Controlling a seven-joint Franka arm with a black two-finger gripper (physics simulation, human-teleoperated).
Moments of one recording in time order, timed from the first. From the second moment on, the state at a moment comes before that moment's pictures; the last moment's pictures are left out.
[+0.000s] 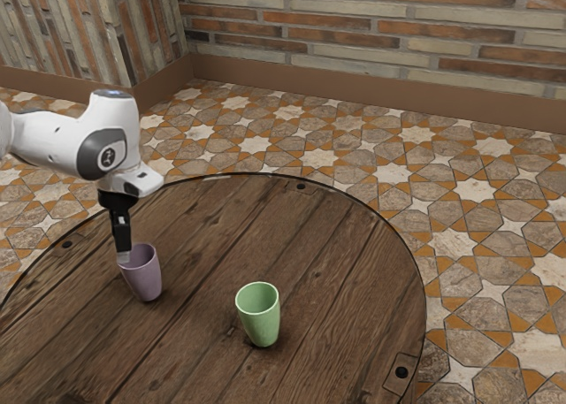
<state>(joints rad) 0.19 0.16 0.03 -2.08 0.18 2.05 0.84</state>
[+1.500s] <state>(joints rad) 0.14 0.18 0.03 -2.05 0.20 2.10 0.79</state>
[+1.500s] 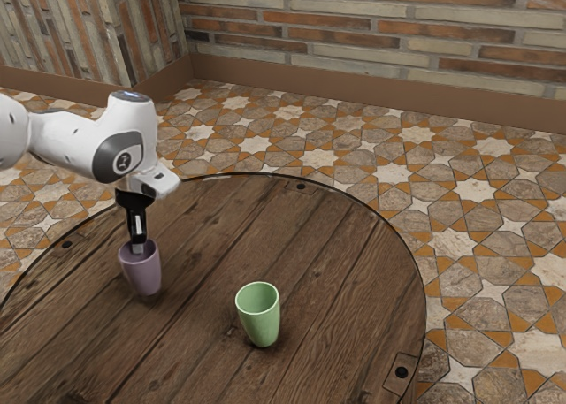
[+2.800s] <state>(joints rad) -0.24 0.13 0.03 -1.81 0.07 1.97 0.76</state>
